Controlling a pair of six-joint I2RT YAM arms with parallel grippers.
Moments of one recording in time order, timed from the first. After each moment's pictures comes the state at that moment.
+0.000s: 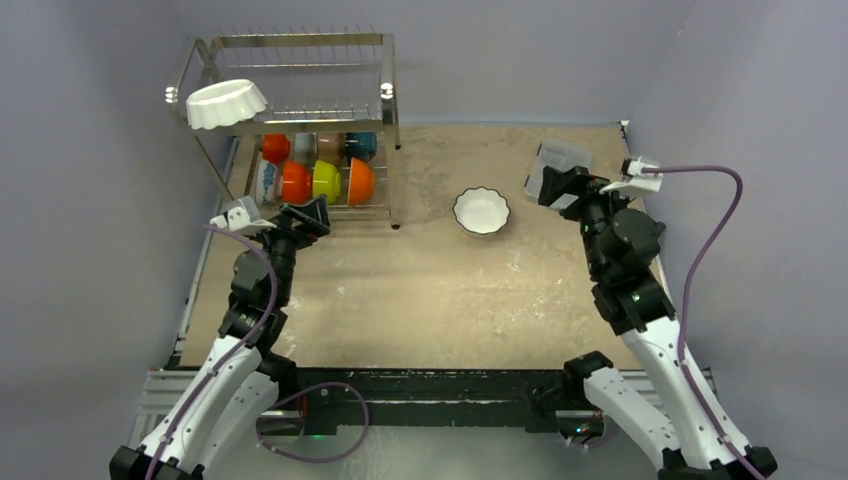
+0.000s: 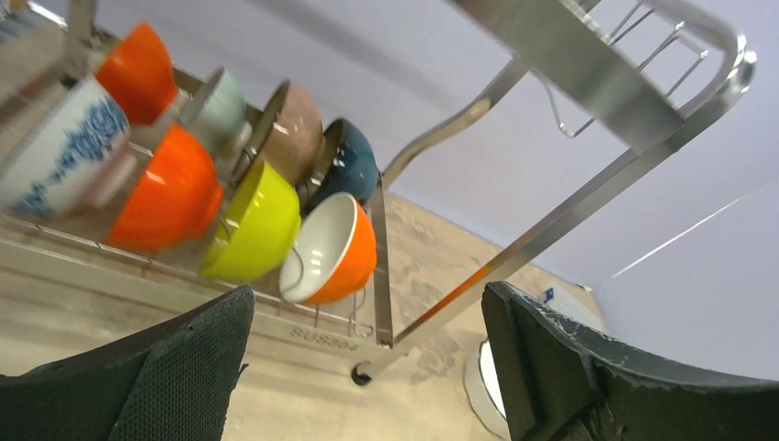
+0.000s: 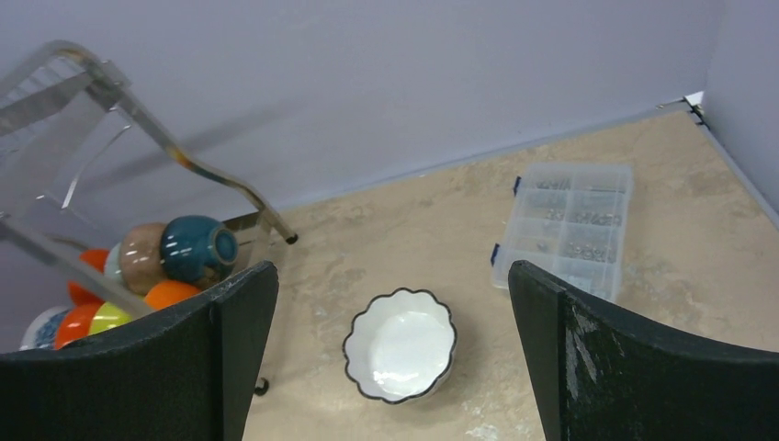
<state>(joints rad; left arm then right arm) -0.31 0.59 0.45 0.26 -0.33 -0.56 0.32 0.76 0.86 -0.06 0.32 0.36</state>
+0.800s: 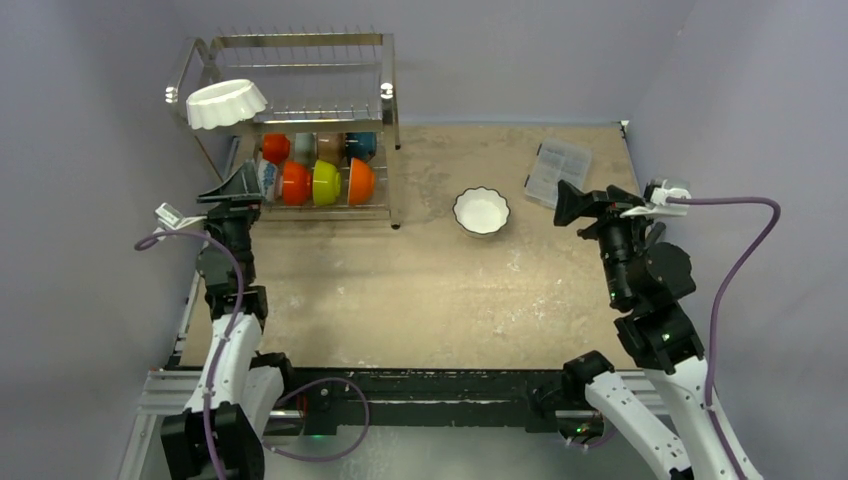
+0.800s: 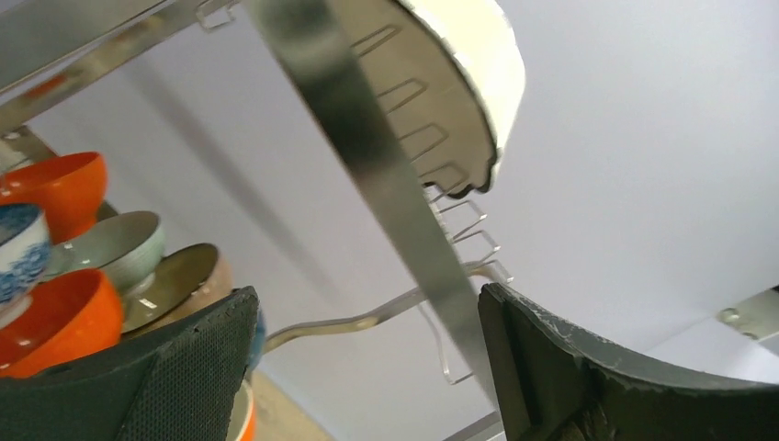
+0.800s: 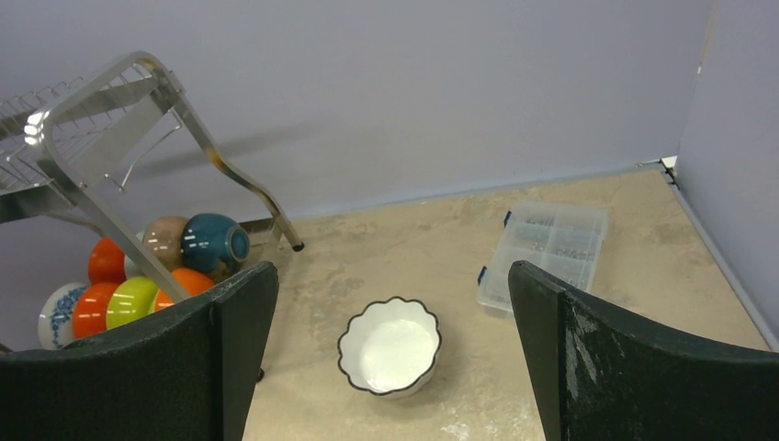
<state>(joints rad) 0.18 0.83 0.37 0.83 -0.06 -1.16 0.39 0.56 0.91 -0.19 0.33 0.24</state>
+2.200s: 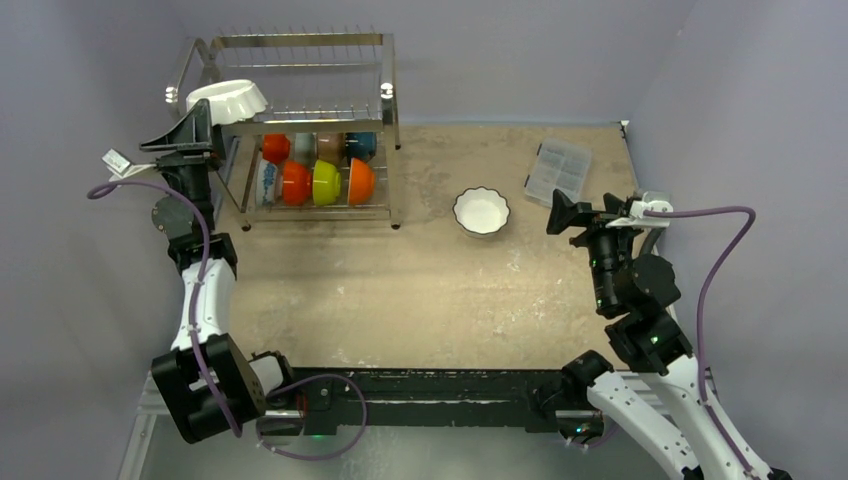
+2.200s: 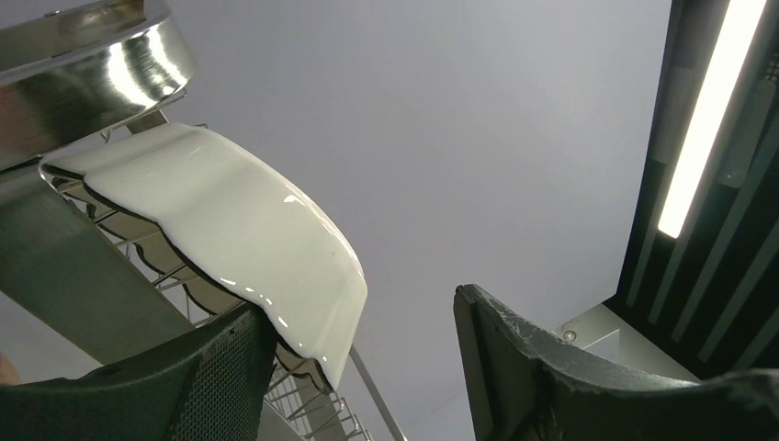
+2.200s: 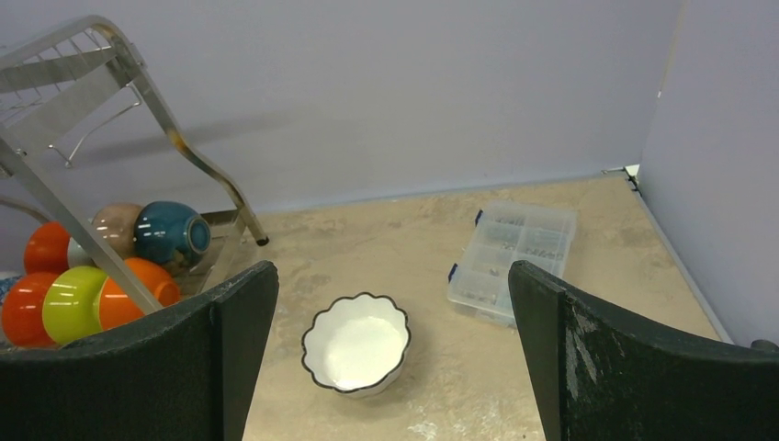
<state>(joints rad) 0.39 1.15 0.75 0.95 0.19 -1.53 0.52 0.52 0.78 -0.09 0.48 0.11</state>
